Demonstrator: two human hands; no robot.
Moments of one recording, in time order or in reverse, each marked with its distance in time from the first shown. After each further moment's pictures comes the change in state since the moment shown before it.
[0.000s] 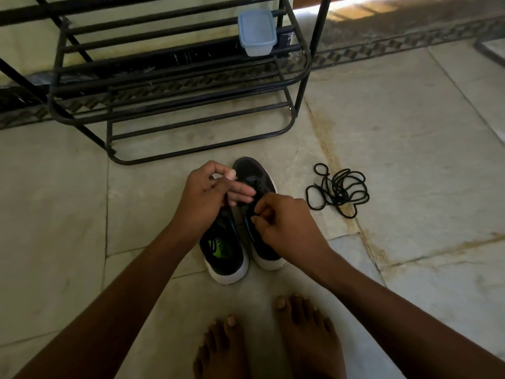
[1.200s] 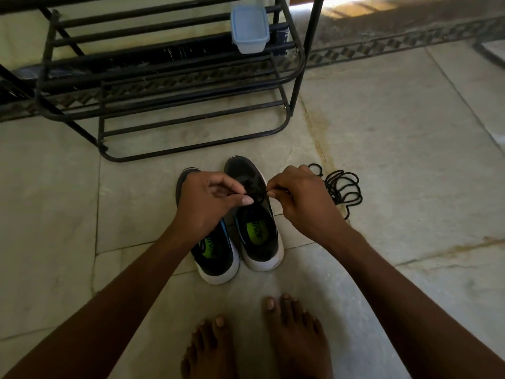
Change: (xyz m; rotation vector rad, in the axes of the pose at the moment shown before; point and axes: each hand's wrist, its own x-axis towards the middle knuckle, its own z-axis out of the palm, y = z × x) left_hand 0.007 -0.015 0.018 0.227 0.084 0.178; right_hand 0.032 0.044 -0.040 -0.158 0.122 -0.319
